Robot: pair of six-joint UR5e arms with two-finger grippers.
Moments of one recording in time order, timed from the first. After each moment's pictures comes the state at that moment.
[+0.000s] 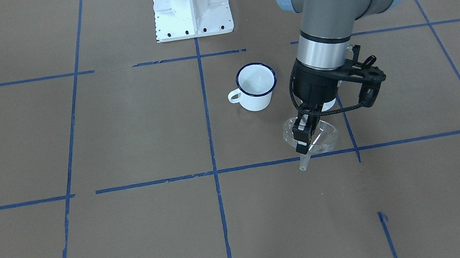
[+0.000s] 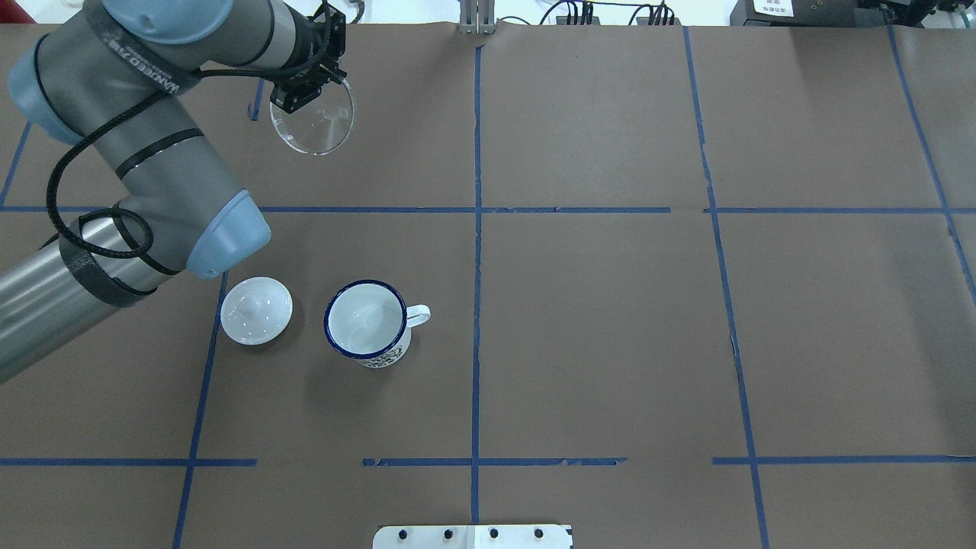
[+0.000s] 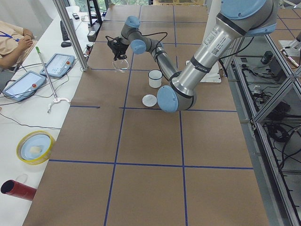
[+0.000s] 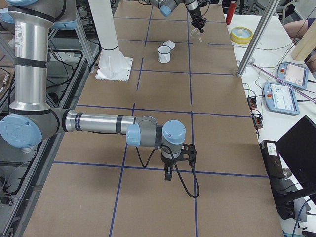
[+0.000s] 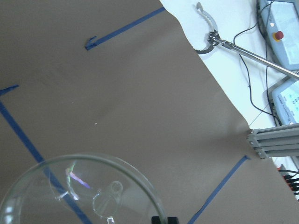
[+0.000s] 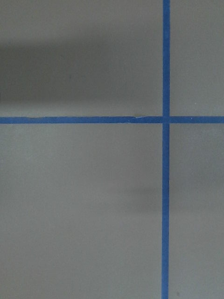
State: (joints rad) left arm -0.86 -2.24 -1.64 -1.92 -1.74 -2.02; right arm 1.57 -1.68 1.66 -1.57 2.29 0.01
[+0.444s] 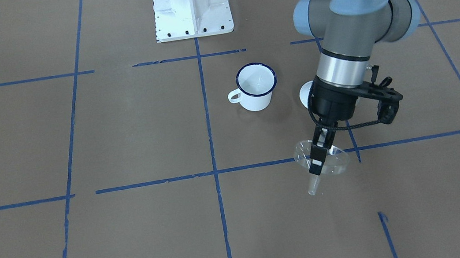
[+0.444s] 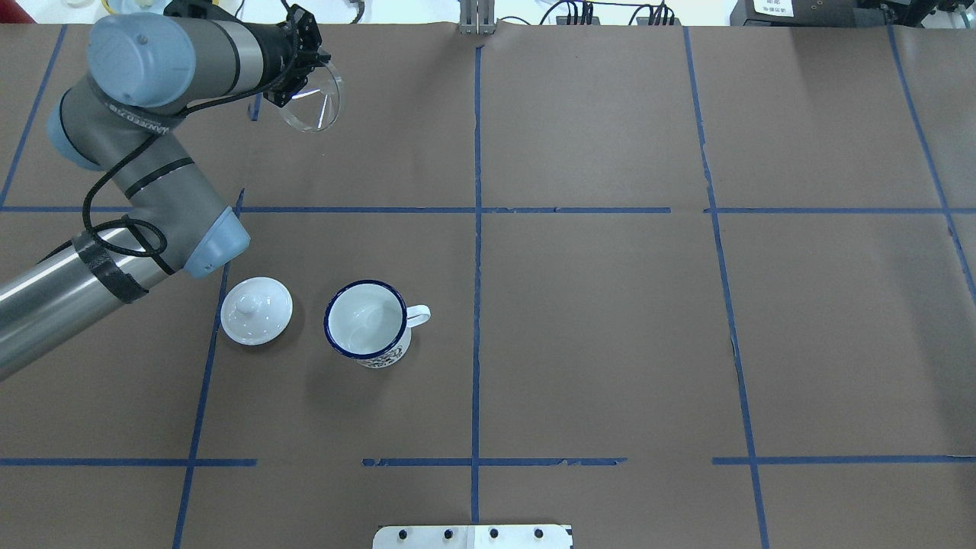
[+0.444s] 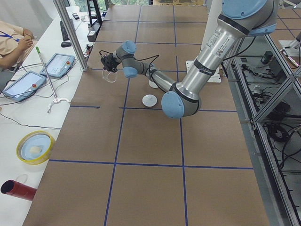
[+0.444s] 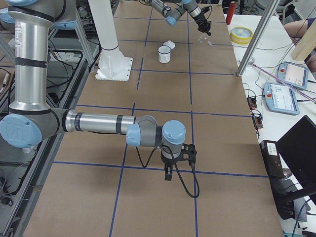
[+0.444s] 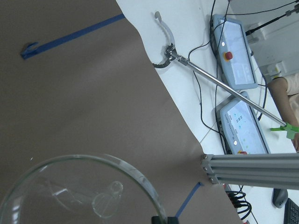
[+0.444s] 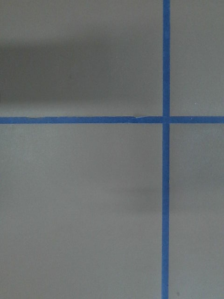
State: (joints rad) left arm -0.85 -2.17 -1.38 -2.48 -1.62 -2.08; right arm 1.57 -1.68 1.66 -1.57 2.29 0.01
